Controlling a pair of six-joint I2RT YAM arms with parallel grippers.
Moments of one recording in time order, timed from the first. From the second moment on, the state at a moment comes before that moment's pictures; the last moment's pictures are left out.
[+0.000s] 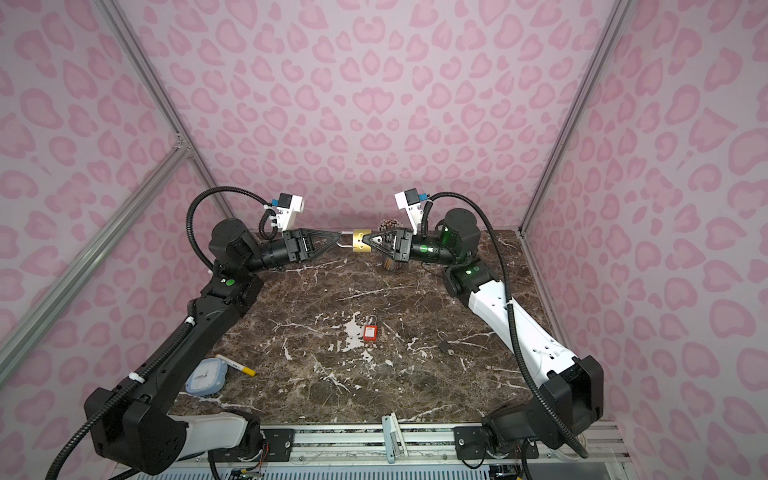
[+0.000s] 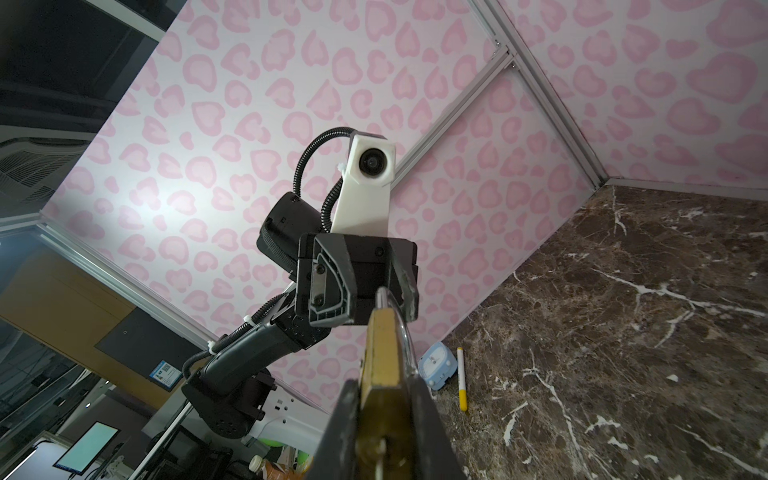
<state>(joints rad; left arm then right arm) -0.29 1.31 1.21 0.26 1.02 -1.04 0.45 1.43 1.34 0.20 -0.95 0.87</state>
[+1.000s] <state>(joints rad) -0.29 1.28 1.21 0.27 1.02 -0.99 0.45 1.51 1.32 0.52 -1.03 1.10</state>
